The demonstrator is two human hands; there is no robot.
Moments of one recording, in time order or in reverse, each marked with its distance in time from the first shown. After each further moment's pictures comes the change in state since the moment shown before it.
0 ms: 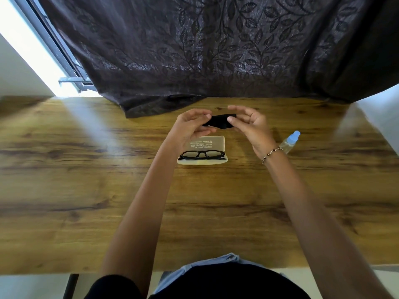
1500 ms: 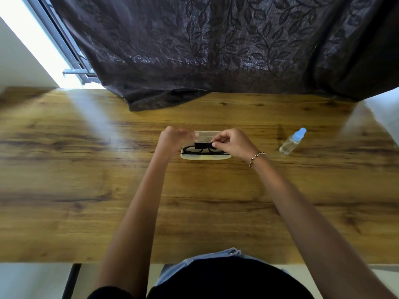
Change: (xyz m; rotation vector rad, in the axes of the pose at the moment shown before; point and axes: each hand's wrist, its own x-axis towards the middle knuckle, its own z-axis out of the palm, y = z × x) left_hand -0.007 -0.043 -0.050 0.739 0.255 -0.023; right_hand -0.004 0.042 0.028 -0.695 -0.283 0.043
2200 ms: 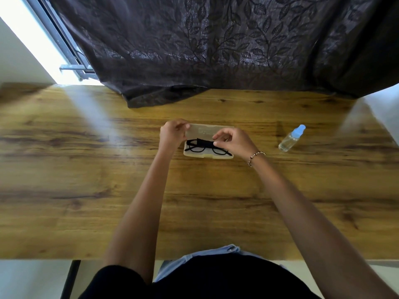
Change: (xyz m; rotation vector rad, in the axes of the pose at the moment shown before) left_hand 0.018 -0.010 0.012 -0.161 0.146 0.020; right_hand -0.003 0.013 0.003 -0.013 0.061 0.035
